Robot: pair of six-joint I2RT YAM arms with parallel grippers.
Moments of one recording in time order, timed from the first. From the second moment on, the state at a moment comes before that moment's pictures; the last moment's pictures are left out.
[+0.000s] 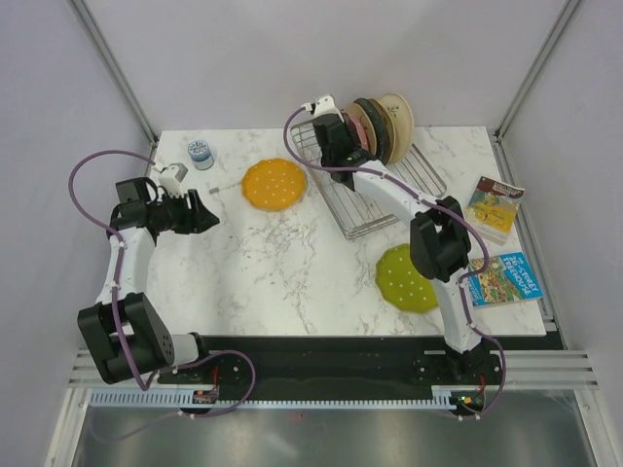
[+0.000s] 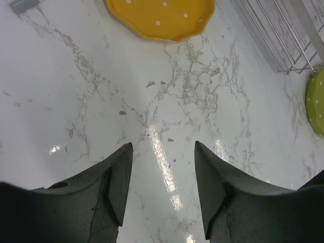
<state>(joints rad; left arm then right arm) 0.31 1.30 0.96 -0.49 0.74 0.18 0.60 2.21 1.99 -0.15 0.71 -0.24</state>
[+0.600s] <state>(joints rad) 0.29 1.30 0.96 -0.47 0.73 0.14 0.60 2.21 1.95 -0.13 0.76 -0.27</state>
